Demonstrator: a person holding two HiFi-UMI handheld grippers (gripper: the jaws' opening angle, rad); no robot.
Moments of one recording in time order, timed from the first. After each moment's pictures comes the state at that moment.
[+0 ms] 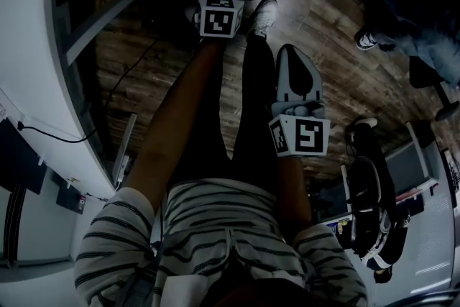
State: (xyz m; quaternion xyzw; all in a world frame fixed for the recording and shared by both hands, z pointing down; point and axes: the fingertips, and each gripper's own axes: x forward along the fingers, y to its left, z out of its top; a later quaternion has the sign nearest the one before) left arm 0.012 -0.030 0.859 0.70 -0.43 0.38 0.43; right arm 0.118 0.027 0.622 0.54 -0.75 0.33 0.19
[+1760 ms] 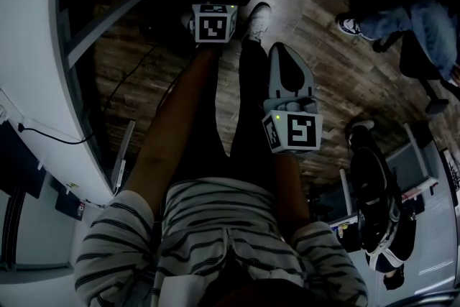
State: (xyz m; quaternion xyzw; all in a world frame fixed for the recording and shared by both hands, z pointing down) left arm 0.014 -0.038 0.835 0.70 -0.45 0.37 0.43; right arm 0.118 0.019 0.610 0.54 -0.76 0.32 0.19
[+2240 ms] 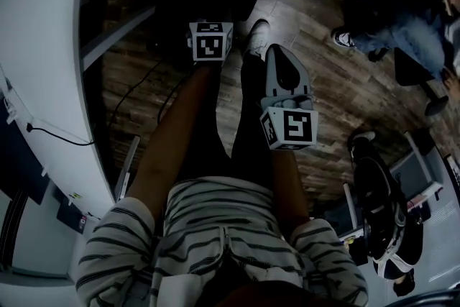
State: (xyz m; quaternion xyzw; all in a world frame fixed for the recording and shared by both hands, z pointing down) left arm 0.005 -0.041 0.777 0.71 -0.46 0.36 0.40; right arm 0.116 0.008 0.579 0.55 -0.76 0.30 0.16
